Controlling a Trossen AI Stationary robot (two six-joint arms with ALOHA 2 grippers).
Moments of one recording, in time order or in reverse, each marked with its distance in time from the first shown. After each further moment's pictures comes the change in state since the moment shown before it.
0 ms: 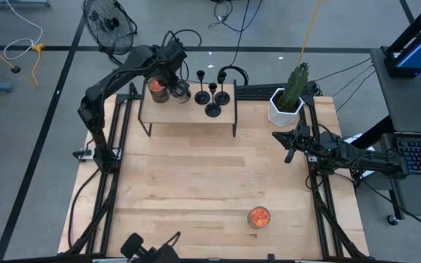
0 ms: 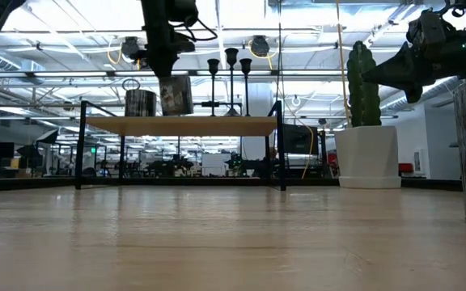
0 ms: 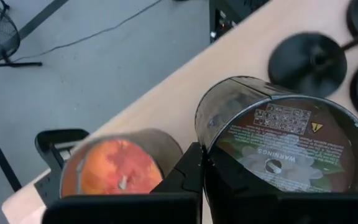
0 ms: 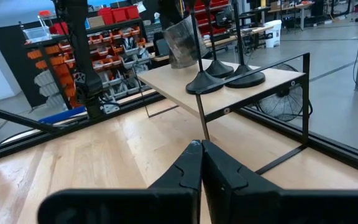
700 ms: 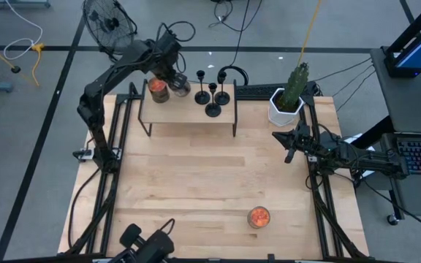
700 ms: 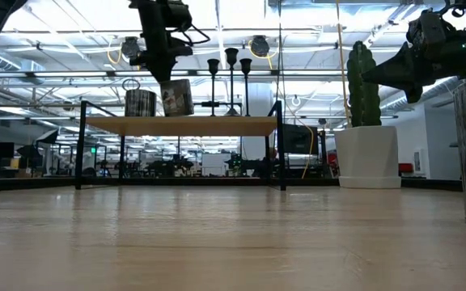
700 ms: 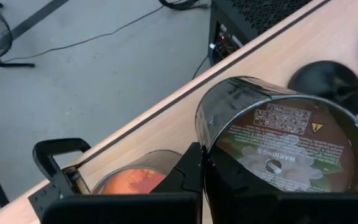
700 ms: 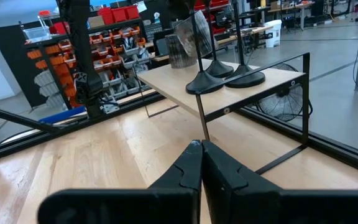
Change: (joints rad) left arm 0.085 0.011 0.000 0.066 0.057 0.044; right arm 0.000 0.000 0.000 0.000 0.000 0.000
